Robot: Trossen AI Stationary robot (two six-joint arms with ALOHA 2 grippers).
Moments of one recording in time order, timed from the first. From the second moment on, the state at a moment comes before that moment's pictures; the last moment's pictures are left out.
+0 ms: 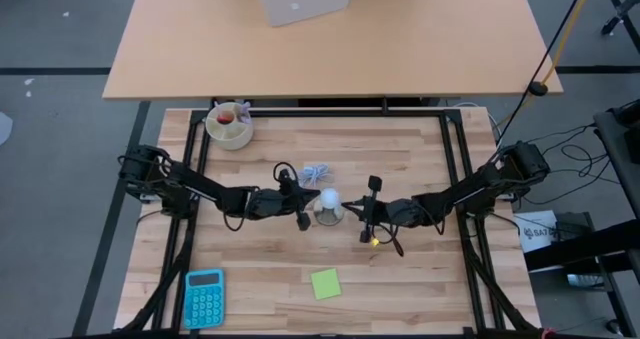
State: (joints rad) left arm -0.15 1.63 0.62 0.68 -0.48 -0.25; right arm 0.27 1.55 0.45 0.74 0.53 -0.14
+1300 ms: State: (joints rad) left arm -0.19 1.57 0.62 0.67 -0.32 -0.19; right arm 0.17 1.54 0.45 0.77 0.54 -0.22
